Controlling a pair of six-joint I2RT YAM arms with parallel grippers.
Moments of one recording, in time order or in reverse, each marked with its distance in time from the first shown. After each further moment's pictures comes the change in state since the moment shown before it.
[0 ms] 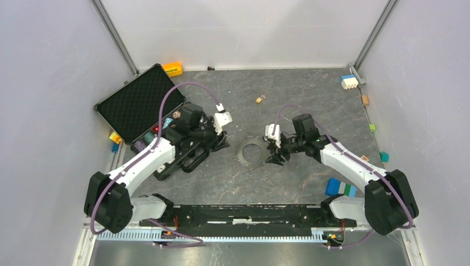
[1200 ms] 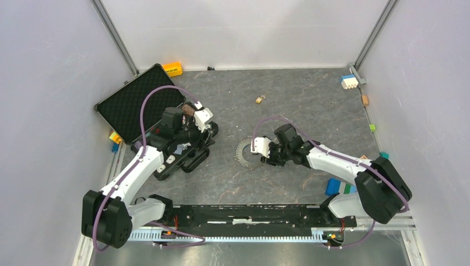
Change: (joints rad) left arm 0.237 -0.153 -0.143 0.009 -0.065 -0.055; right arm 0.246 0.097 -0.065 0.065 0.469 -0.014
